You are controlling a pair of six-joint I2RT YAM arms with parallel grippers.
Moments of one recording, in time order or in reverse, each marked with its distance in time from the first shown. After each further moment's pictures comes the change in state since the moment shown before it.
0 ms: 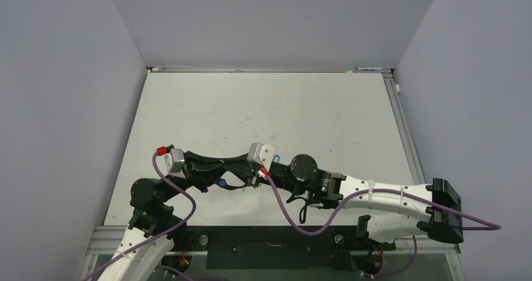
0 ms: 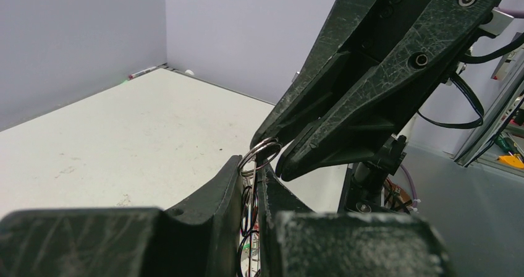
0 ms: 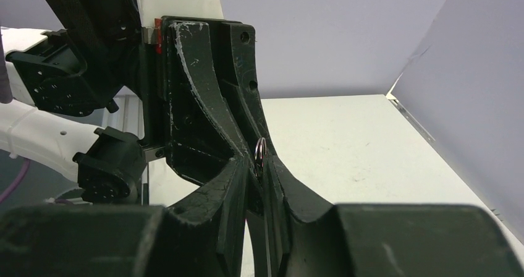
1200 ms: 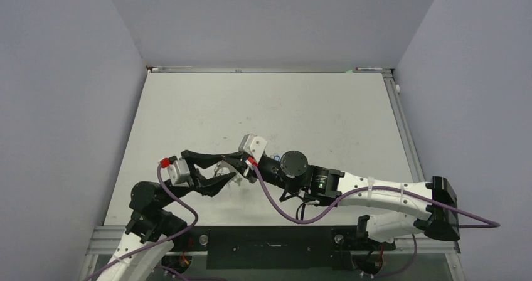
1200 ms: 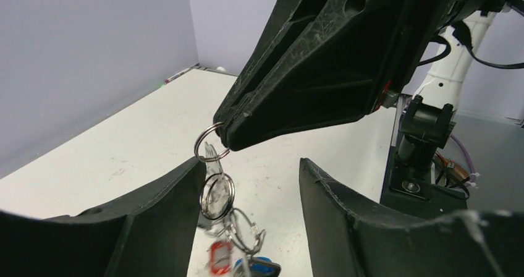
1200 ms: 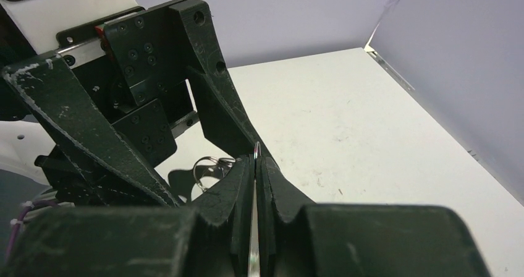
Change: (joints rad) left arm -0.052 -0.075 0.000 -0.123 -0.057 0.233; right arm 0.022 0.040 0.115 -0.194 0.166 0.037
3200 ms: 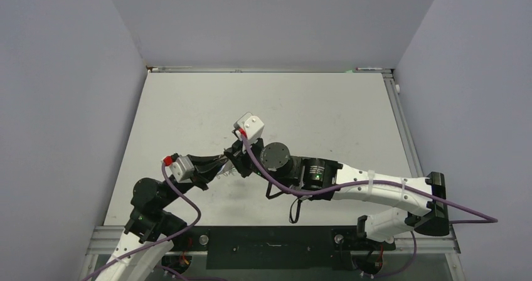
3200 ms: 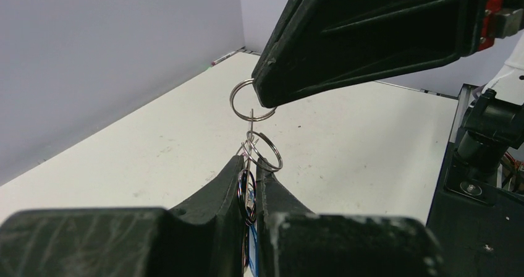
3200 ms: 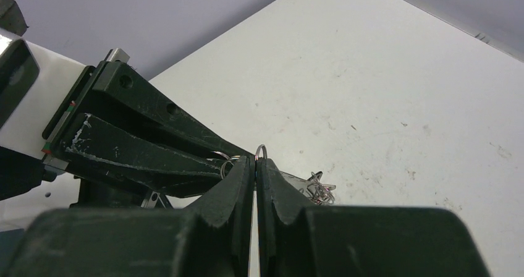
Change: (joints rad) left arm -0.011 0.008 0.021 -0.105 -0.142 0.143; right arm 0.037 0.084 0.297 -0.419 0.244 0.341
